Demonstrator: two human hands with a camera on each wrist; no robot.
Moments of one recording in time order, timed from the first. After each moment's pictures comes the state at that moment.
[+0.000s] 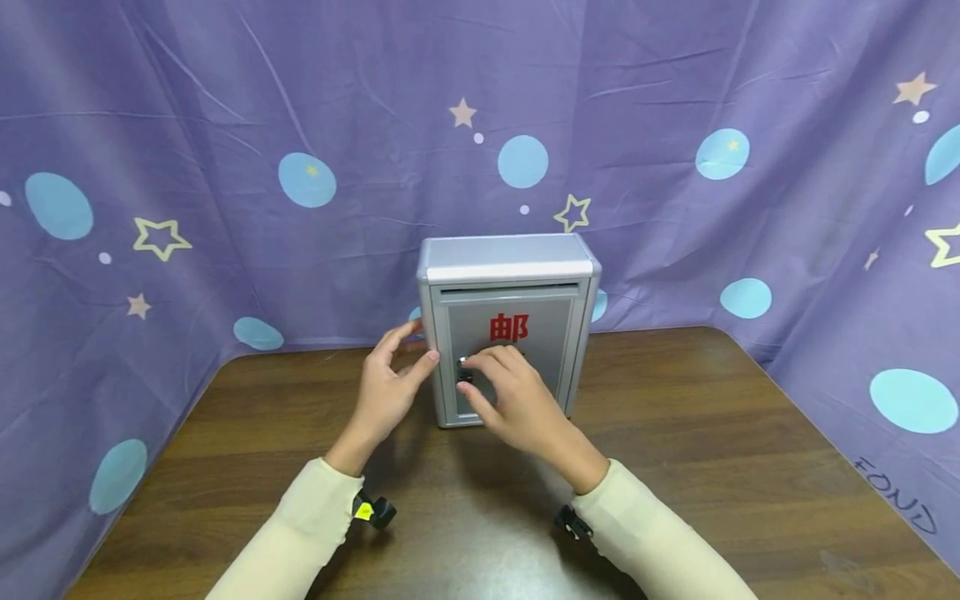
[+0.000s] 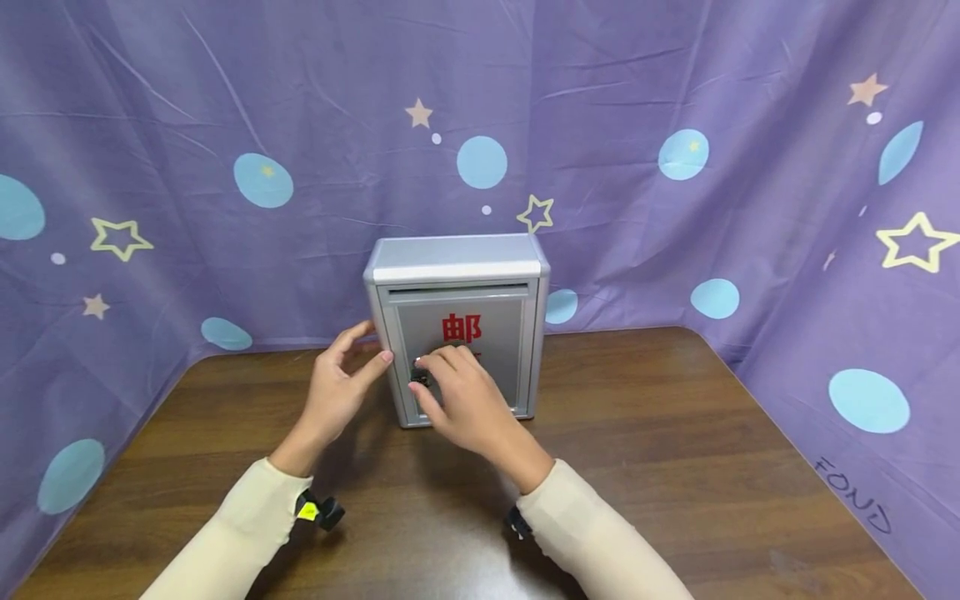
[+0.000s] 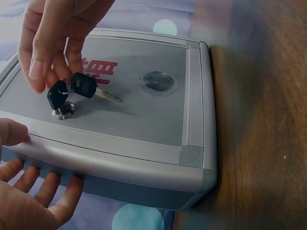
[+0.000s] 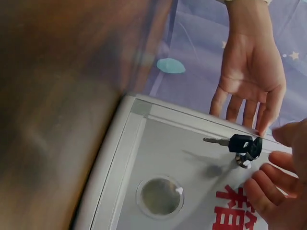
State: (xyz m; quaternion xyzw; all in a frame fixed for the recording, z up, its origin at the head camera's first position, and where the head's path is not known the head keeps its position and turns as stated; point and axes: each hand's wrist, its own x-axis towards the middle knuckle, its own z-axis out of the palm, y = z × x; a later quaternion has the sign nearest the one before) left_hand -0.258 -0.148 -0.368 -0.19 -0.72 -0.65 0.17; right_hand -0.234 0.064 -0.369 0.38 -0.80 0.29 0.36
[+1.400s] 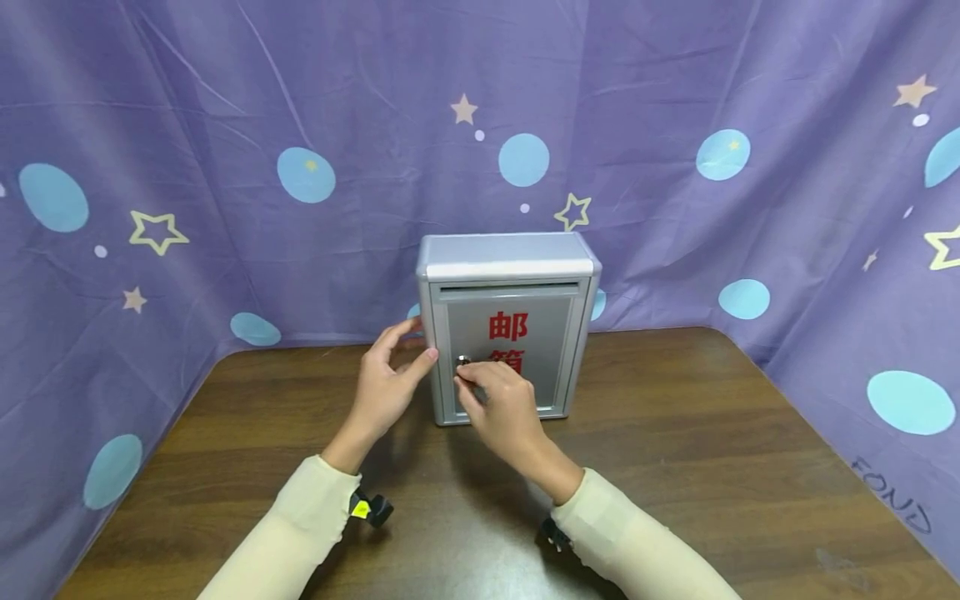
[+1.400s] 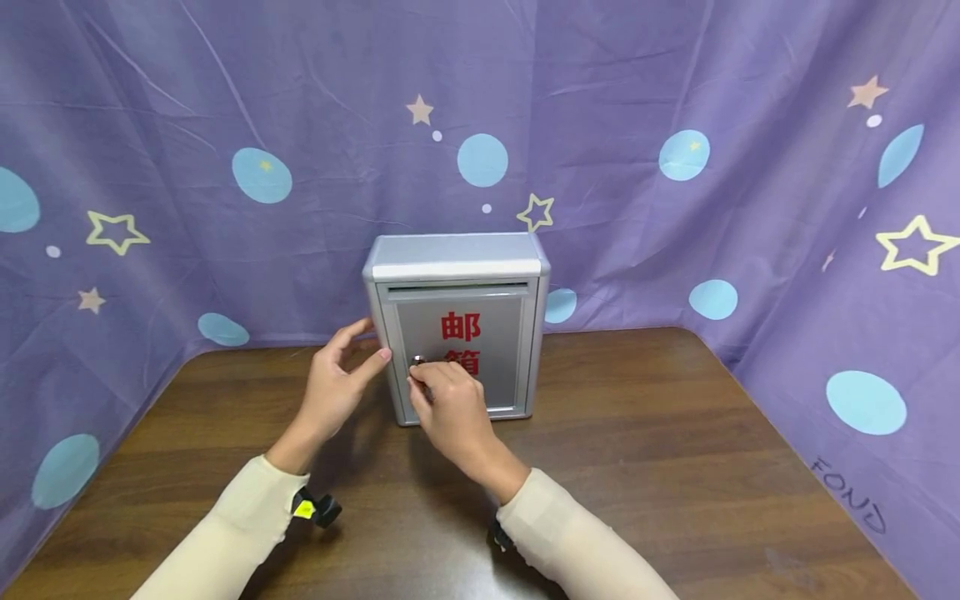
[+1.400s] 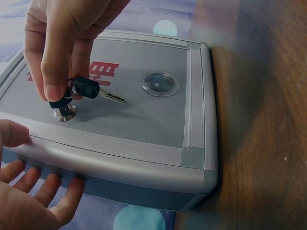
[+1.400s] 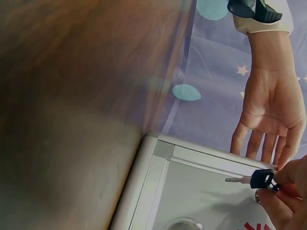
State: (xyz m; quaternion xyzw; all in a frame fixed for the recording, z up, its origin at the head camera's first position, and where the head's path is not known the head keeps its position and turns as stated) left_hand -0.258 -0.146 -0.368 -0.19 -0.72 -0.65 0.17; right_hand -0.231 0.040 -0.388 0.31 -0.78 0.33 0.44
